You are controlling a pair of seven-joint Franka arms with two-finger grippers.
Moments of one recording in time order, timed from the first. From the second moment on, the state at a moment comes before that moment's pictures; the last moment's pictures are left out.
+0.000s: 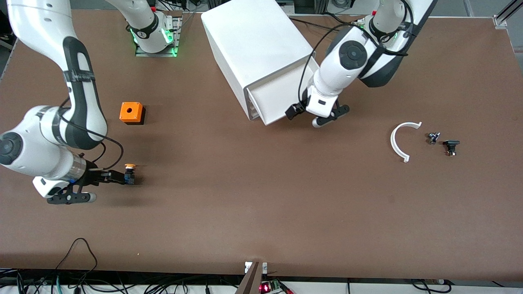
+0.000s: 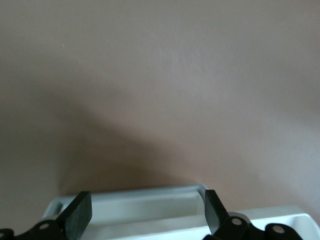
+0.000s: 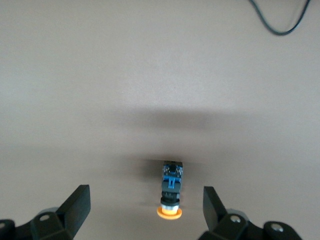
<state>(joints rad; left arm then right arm) 0.05 0.22 -0.73 -2.07 -0.12 2.33 -1.13 0.20 0.55 -0.24 -1.51 0.21 2.10 -0.16</state>
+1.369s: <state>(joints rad) 0.03 0.30 -0.85 -2.05 -0.17 2.23 -1.17 0.16 0.14 -0.06 -1.43 -0.03 1.59 0.12</state>
